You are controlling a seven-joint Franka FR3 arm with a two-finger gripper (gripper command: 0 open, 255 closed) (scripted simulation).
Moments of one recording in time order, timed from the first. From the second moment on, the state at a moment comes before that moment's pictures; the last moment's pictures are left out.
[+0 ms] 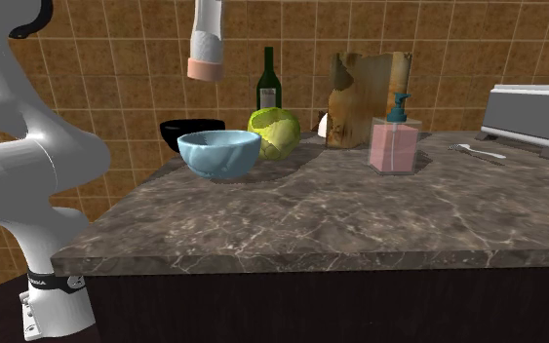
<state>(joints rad) 0.19 -0.51 0.41 -1.47 0.32 1.01 0.65</state>
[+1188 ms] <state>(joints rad) 0.22 -0.70 0.40 -1.89 0.35 1.23 0.57</state>
